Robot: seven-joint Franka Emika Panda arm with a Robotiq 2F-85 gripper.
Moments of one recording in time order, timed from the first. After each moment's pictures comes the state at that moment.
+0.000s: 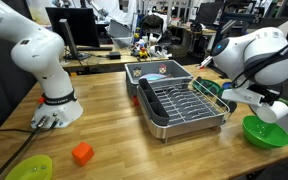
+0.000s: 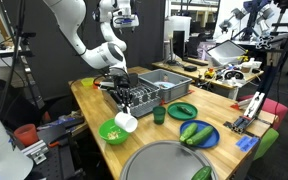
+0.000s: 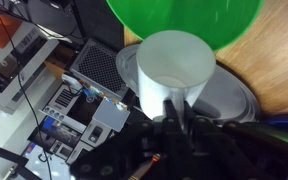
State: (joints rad) arm 0.19 0.36 0.08 -2.17 -0.75 1.84 2.04
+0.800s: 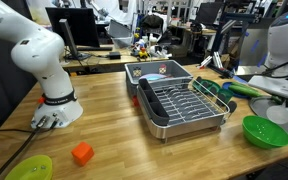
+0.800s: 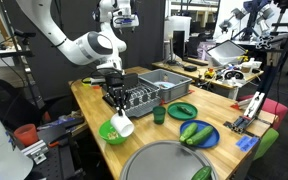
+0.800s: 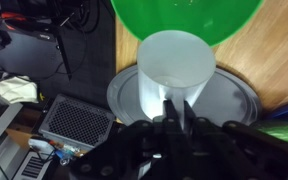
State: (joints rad) arm 0.07 0.01 0.01 -2.53 -0.69 2.25 1.99
